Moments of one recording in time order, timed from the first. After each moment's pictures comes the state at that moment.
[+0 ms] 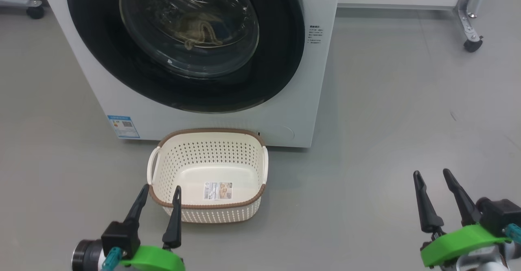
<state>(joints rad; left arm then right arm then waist) -0.10 0.11 -0.27 0.30 -0.20 -0.06 -0.25 0.03 -0.04 -0.09 0.22 0.17 0.13 -0.24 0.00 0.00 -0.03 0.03</state>
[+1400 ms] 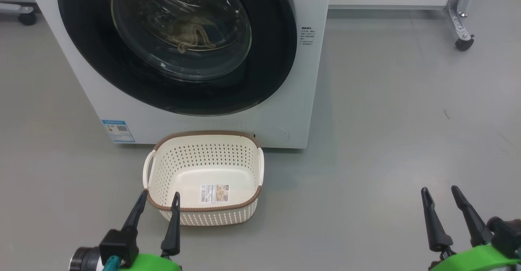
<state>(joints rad) -0.05 0.15 -0.29 0.23 -0.22 -0.02 -0.25 0.18 -0.04 -0.12 0.06 0.19 0.13 -0.20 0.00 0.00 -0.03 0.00</state>
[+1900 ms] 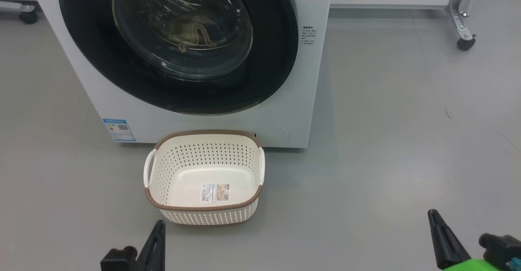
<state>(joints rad) 0.01 0.13 -0.29 0.31 -0.29 -0.03 -0.23 0.20 -0.02 -0.10 0.17 0.26 0.13 -0.19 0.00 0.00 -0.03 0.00</state>
